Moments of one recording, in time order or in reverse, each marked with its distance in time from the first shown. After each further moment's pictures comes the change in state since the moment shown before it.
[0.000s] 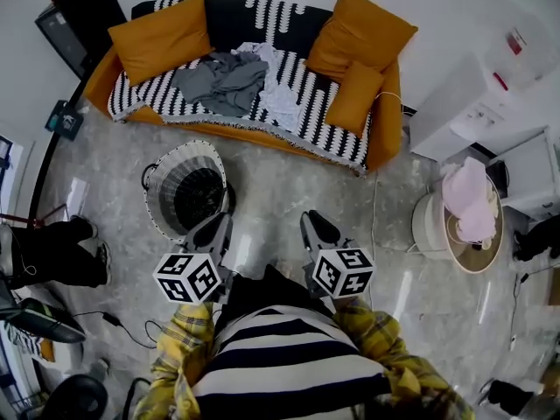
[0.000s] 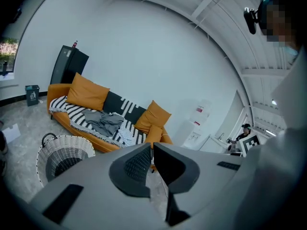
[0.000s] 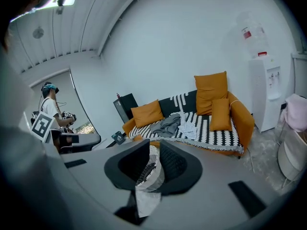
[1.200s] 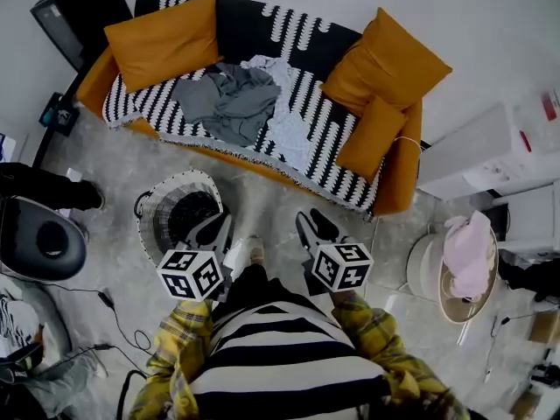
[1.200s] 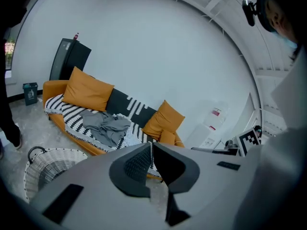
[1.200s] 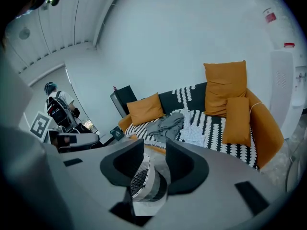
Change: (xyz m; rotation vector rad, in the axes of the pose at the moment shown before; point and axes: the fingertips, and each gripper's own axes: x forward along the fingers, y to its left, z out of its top) left arm 0.152 0.076 0.078 -0.045 0.028 0.060; right arm 0.175 -0.065 0.087 -0.019 0.114 0.049
